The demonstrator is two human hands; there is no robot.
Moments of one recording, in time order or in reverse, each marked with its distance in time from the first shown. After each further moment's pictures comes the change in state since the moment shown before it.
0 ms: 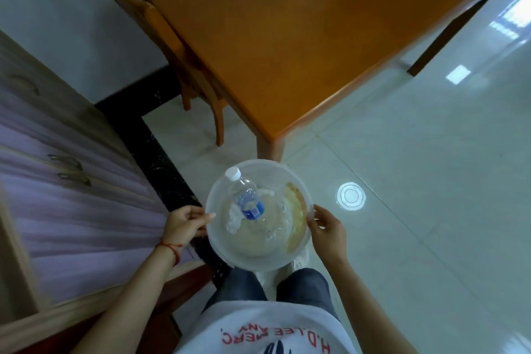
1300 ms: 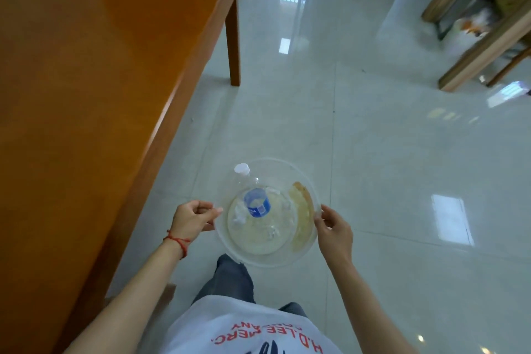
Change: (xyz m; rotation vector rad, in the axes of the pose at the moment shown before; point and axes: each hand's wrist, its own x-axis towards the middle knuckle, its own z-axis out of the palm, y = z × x) left_hand 0.039 0.206 0.491 0.418 -0.635 0.268; right_hand 0.165 0.094 -0.330 0.424 0.726 0.331
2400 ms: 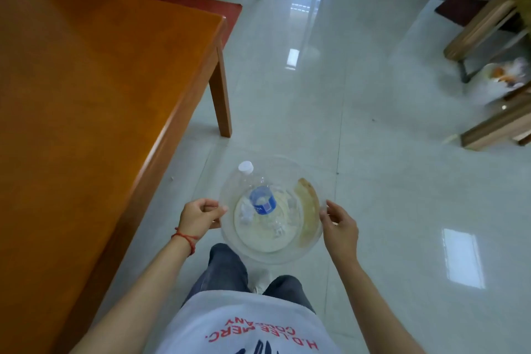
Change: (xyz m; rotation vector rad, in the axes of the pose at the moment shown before) left_hand 0.339 0.278 0.144 0.004 0.039 -0.017; right_hand 0.429 -0.200 0.050 0.001 -0.021 -0.041
